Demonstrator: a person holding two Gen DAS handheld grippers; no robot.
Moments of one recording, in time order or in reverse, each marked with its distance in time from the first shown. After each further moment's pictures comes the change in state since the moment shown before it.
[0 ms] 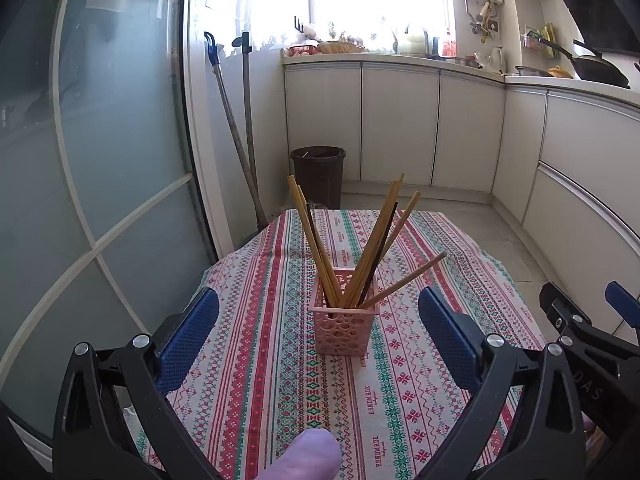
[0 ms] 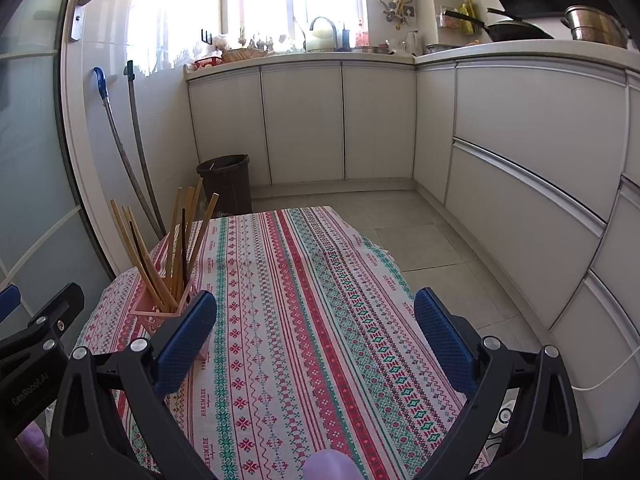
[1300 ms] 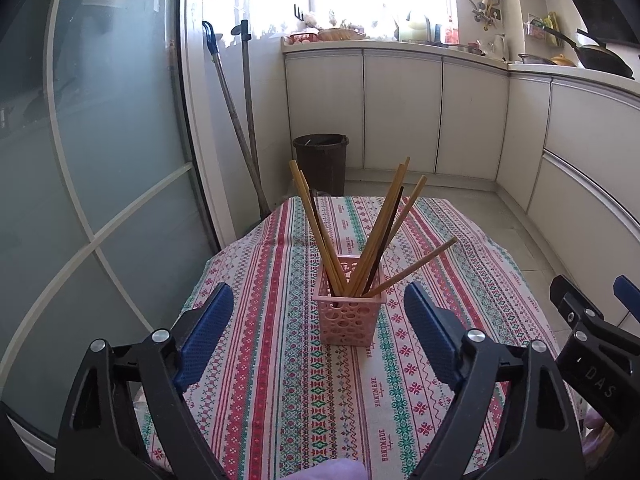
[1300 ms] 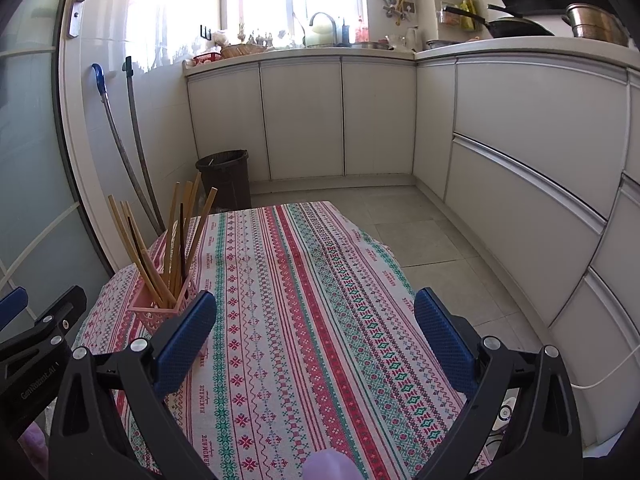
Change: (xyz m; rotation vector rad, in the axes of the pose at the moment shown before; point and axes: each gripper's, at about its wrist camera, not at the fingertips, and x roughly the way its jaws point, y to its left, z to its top) left arm 0.010 0.001 0.000 0.025 0.052 0.007; right arm 0.004 0.001 -0.002 -0.002 0.018 -0.002
